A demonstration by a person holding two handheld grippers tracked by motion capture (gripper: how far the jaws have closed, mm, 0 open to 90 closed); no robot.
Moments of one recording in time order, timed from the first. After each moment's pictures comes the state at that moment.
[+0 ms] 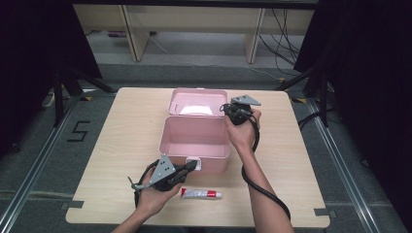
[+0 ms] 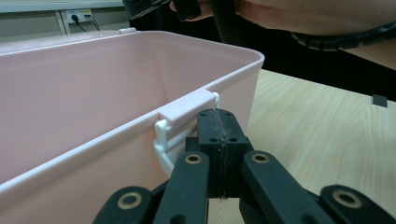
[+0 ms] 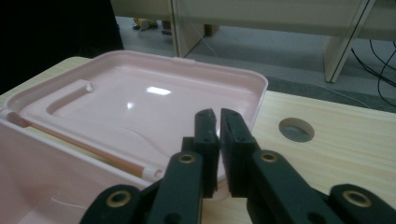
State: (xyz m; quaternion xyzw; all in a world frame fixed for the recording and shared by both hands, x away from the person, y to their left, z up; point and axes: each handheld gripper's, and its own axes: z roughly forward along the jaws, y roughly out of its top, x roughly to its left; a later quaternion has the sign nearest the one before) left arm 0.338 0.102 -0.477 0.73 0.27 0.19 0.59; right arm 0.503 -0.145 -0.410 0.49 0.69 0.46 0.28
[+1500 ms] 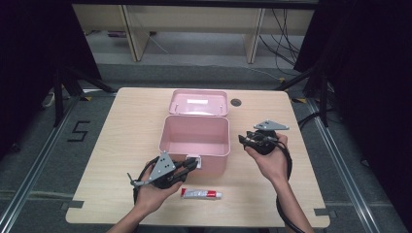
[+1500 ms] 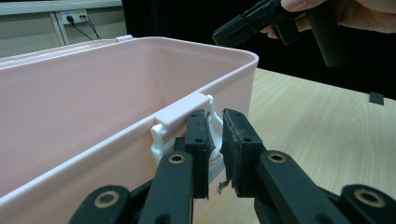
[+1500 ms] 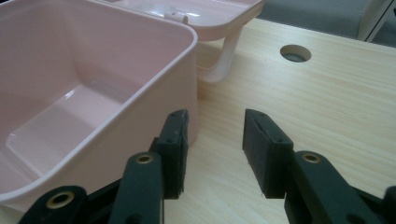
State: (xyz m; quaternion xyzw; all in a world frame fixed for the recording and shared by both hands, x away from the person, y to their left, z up) left arm 0.342 0.102 -0.468 0.74 0.26 0.19 0.59; right arm 0.417 -0.212 -0.417 0.46 0.76 0.41 0.21
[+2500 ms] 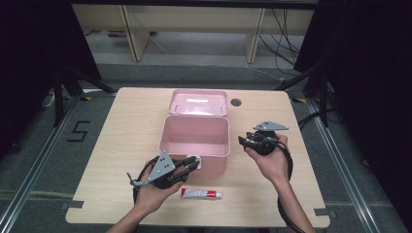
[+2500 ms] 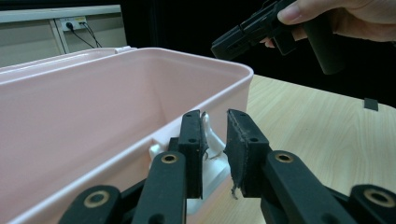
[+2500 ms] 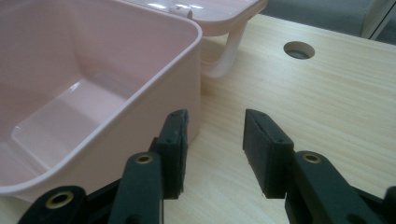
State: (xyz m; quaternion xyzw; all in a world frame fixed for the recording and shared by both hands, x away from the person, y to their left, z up) left arm 0.339 0.102 -0.461 0.73 0.25 0.20 0.60; right arm 0.415 -0.211 -0.416 0.46 0.76 0.41 0.20
